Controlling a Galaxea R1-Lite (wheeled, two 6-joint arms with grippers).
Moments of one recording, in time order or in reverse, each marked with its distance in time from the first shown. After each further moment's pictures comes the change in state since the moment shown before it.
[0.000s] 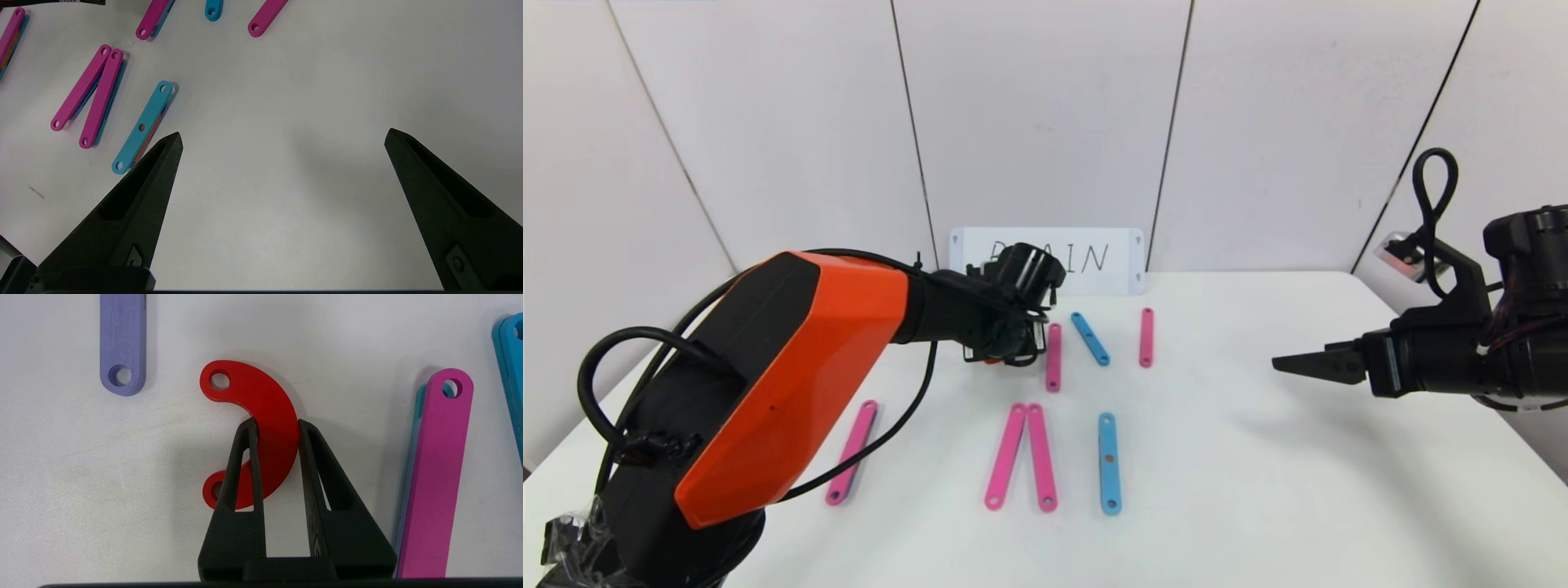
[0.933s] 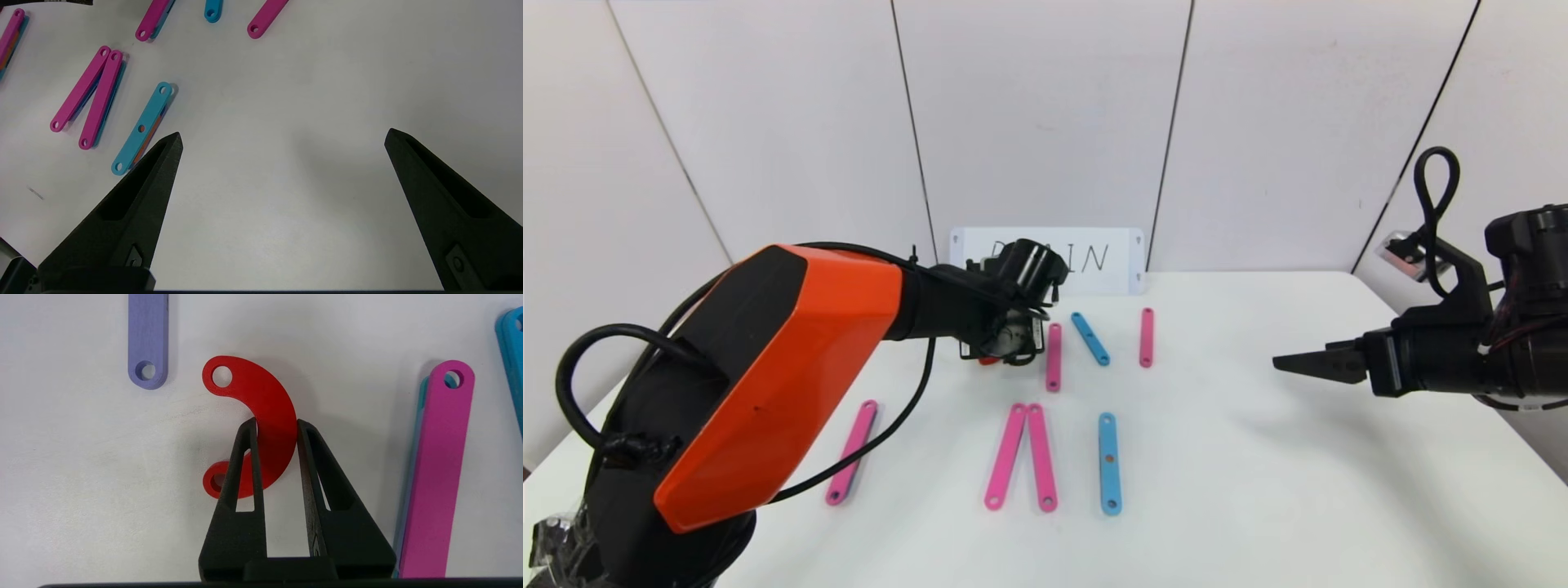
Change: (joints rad) left arm -0.012 -0.044 0.020 0.026 0.054 0.028; right arm -0.001 -0.002 -0.001 -0.001 -0.001 0.000
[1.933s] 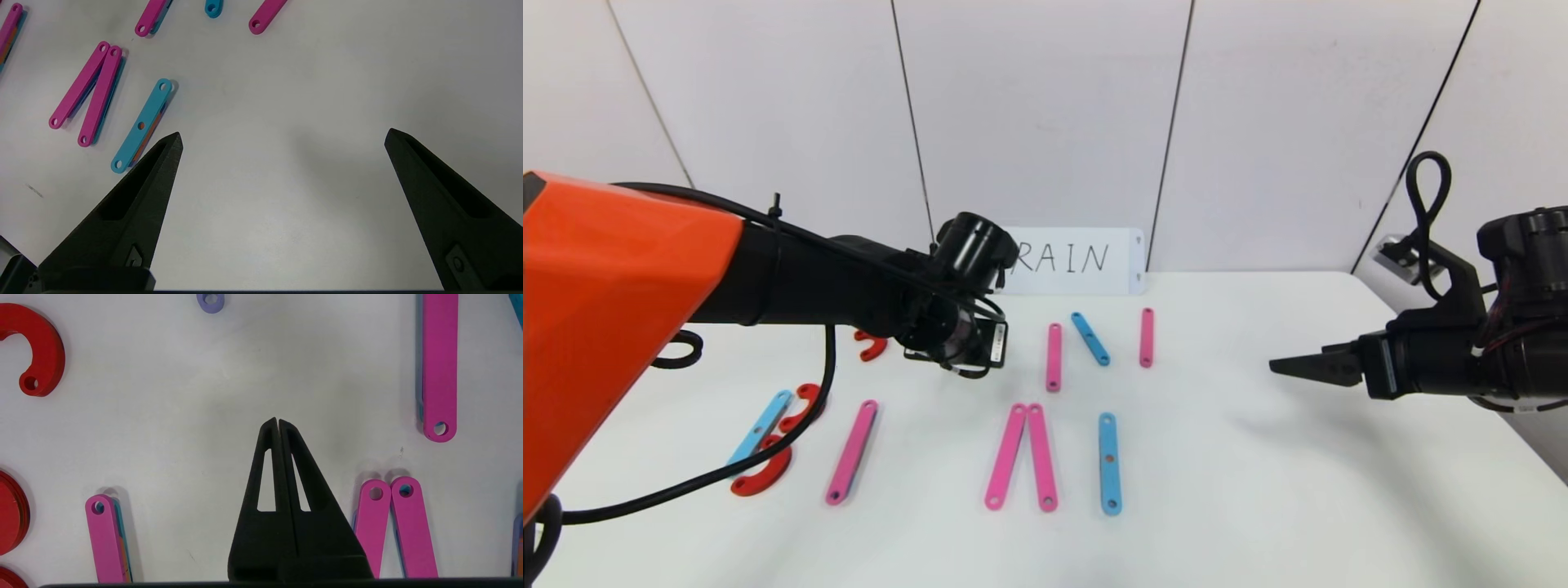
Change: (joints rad) left arm 0.024 -0.318 0.356 -0.003 -0.132 0.179; right arm 0.007 0.010 0.001 0.001 -0.001 -0.002
